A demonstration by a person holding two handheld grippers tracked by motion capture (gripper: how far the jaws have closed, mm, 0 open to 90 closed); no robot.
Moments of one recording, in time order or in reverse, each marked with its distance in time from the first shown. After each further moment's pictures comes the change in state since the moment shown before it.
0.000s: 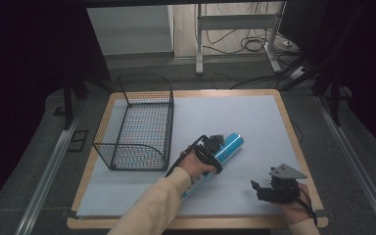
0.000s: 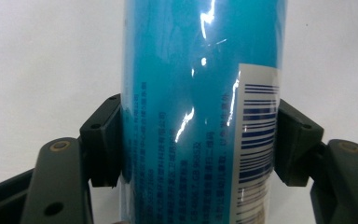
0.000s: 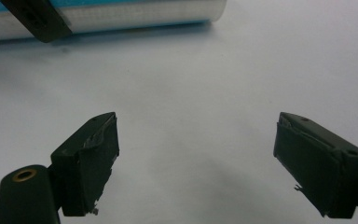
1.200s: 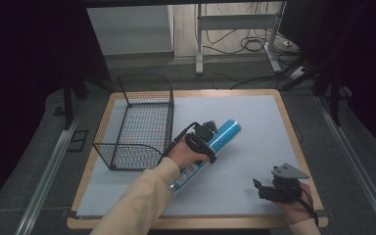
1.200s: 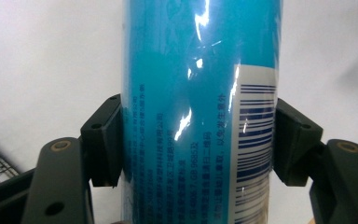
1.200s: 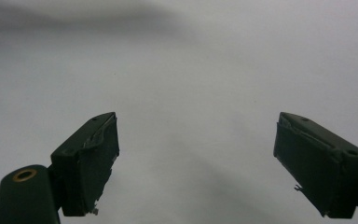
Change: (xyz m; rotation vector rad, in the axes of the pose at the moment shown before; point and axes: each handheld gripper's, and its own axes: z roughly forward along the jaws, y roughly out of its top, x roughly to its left) left arm 0.016 -0.003 -0.063 -0.073 -0.019 0.013; right arm -0.003 0.000 -0.002 -0.009 -0.036 0.016
